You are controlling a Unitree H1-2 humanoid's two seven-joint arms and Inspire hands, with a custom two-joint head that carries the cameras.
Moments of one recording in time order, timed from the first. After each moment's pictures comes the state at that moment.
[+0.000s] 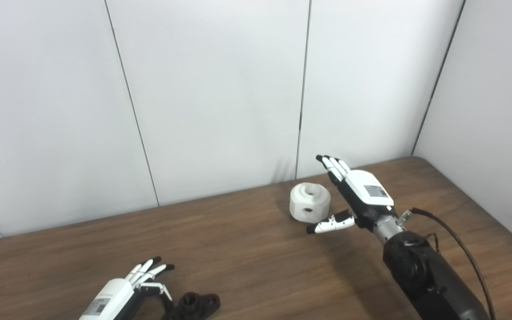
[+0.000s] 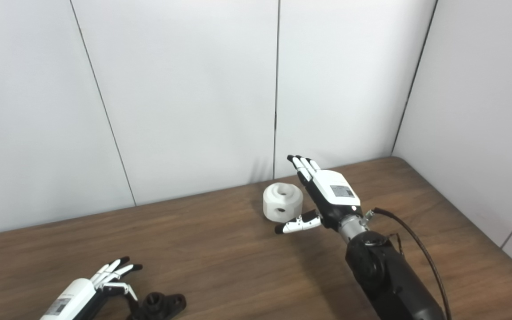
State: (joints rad) left arm -0.31 0.45 -0.41 0.25 0.62 -0.43 -0.01; right arm -0.33 -0.48 0.05 0.04 -0.73 0.08 0.00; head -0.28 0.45
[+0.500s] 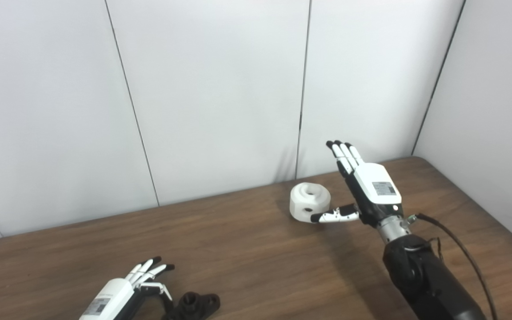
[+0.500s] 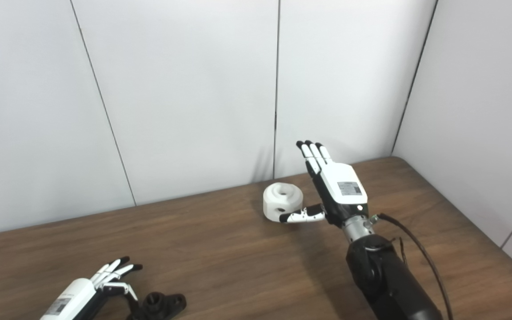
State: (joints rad) left arm -0.31 0.45 -0.41 0.26 0.62 -0.43 -0.01; right arm -0.33 -0.46 0.05 0.12 -0.81 0.01 -0.28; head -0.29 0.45
